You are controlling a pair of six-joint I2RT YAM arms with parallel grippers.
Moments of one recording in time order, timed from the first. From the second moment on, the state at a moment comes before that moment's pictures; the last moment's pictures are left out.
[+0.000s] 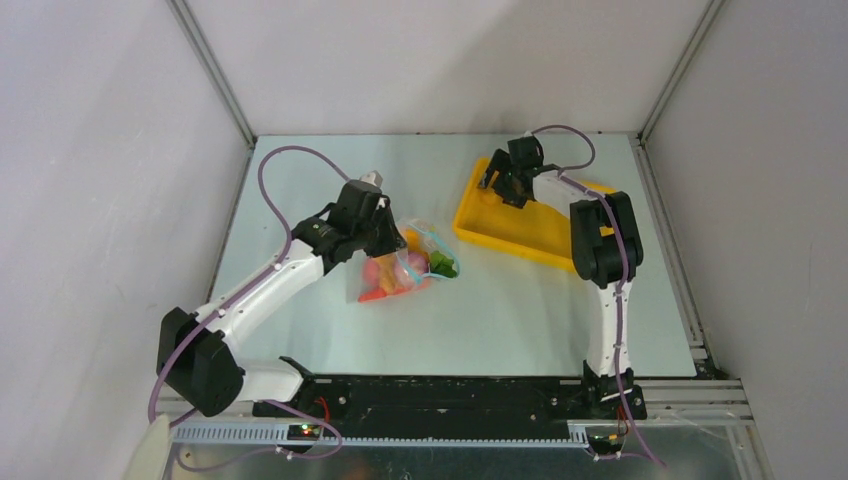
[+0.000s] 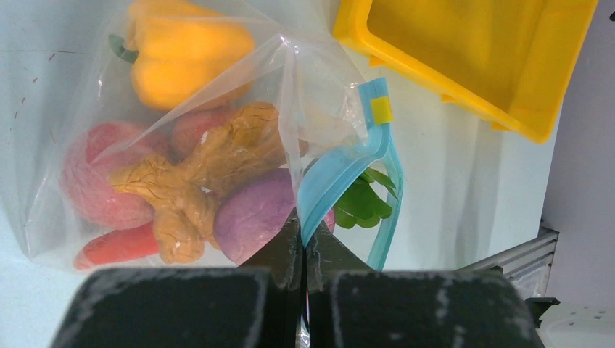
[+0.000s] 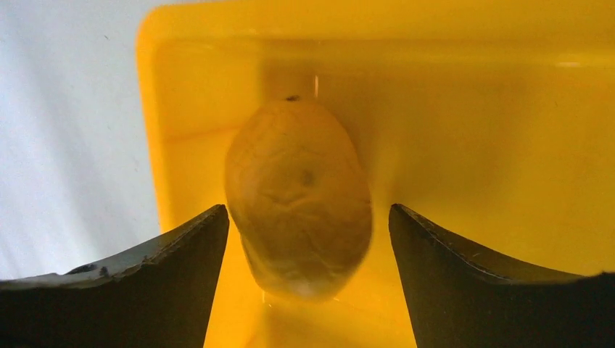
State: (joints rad) left arm -0.57 1.30 1.07 -0.54 0.02 -0.74; right arm 0.28 2.17 1.61 -0.24 -0.04 0.72
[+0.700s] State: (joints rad) left arm -0.57 1.30 1.07 -0.55 0.03 -0.74; right arm 0.28 2.20 1.62 -0.19 -0.02 0.74
